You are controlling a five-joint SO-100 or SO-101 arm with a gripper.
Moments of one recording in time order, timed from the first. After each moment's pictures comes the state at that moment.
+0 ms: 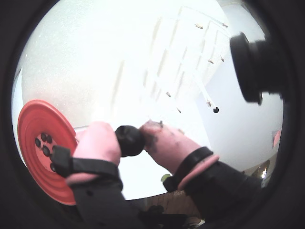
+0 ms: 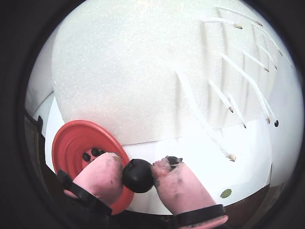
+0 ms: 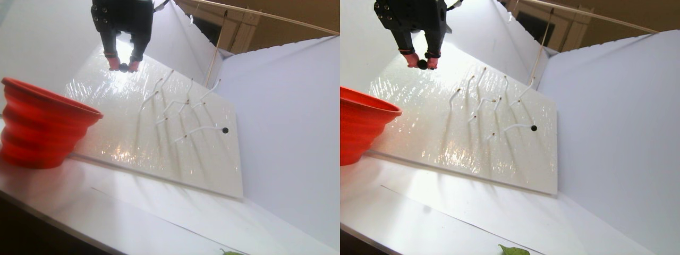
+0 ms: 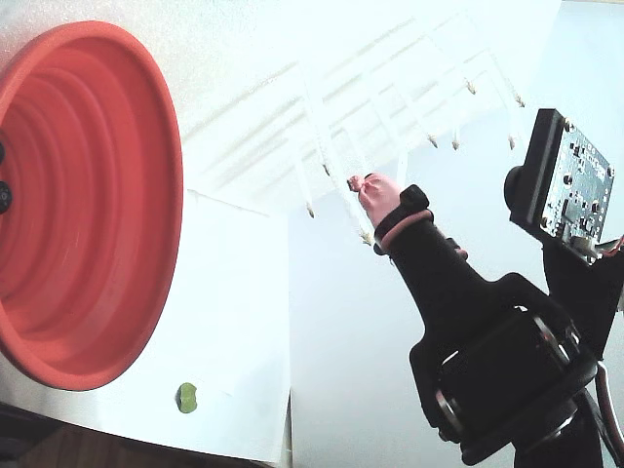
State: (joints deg) arm -9.5 118.7 134.6 4.5 -86.0
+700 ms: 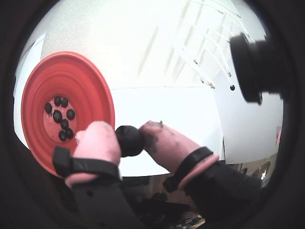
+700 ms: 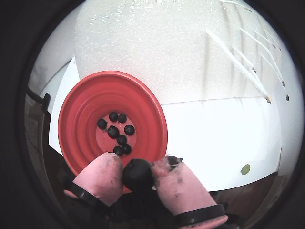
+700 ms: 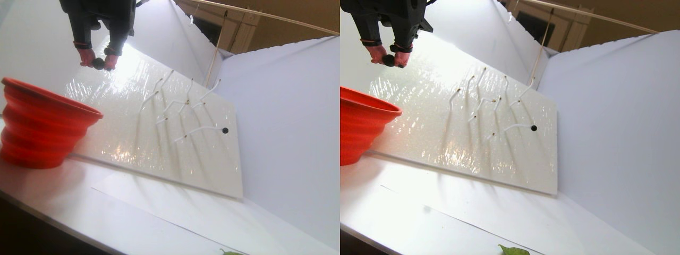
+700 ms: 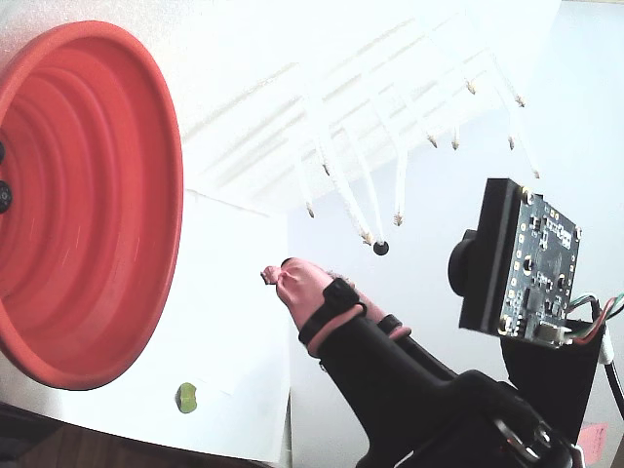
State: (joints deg) arm -15.5 129.0 141.8 14.0 -79.7
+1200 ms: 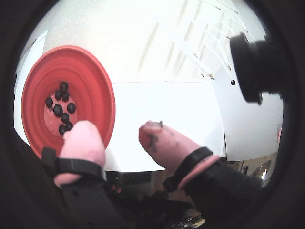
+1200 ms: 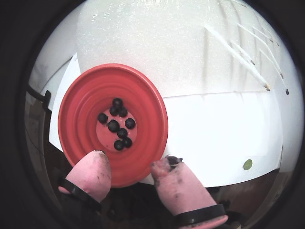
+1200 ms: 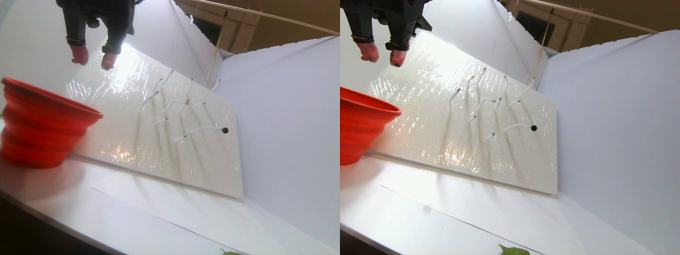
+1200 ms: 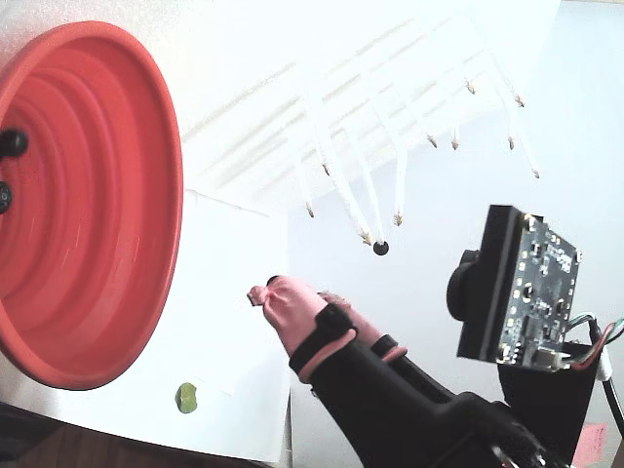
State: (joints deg) arm -15.7 132.3 144.3 15.6 -78.8
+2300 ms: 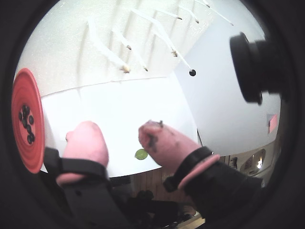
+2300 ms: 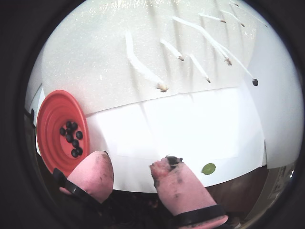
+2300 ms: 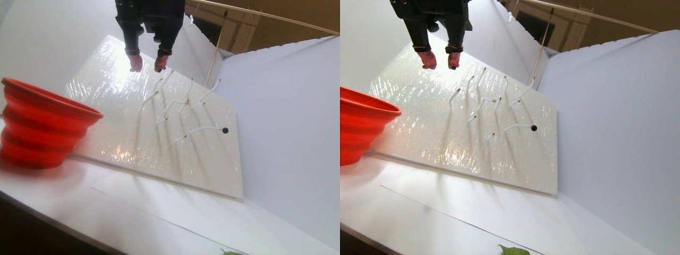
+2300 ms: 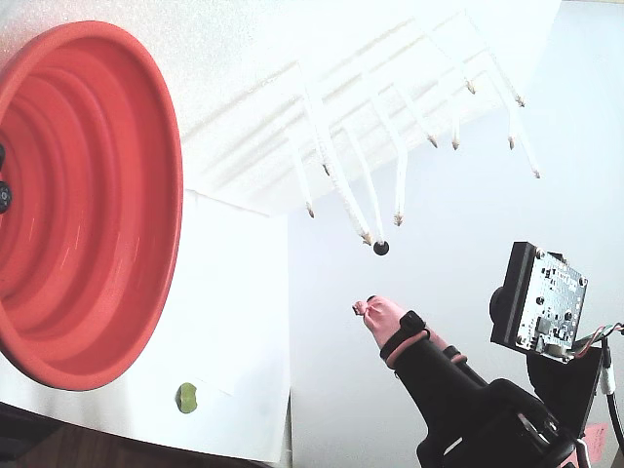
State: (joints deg) arm 1.2 132.3 144.2 15.6 -91.9
